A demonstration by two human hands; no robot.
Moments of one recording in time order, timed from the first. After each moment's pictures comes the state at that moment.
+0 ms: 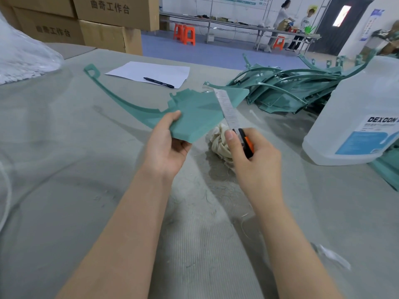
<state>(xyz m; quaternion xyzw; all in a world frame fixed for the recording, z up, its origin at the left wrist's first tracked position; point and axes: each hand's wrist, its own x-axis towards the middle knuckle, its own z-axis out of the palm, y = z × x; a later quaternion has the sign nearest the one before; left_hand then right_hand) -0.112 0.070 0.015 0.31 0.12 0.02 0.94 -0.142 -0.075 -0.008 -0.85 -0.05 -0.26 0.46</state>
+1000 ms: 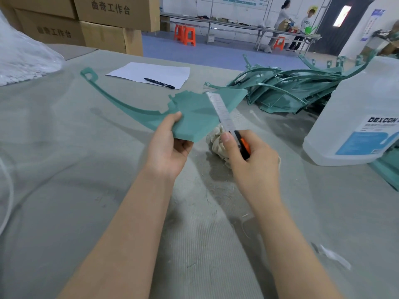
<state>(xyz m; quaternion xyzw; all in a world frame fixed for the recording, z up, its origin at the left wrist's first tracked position) -0.107 0.070 0.009 0.32 0.13 0.02 0.94 -0.144 -0.073 -0.008 -0.85 -0.07 -0.27 0.45</state>
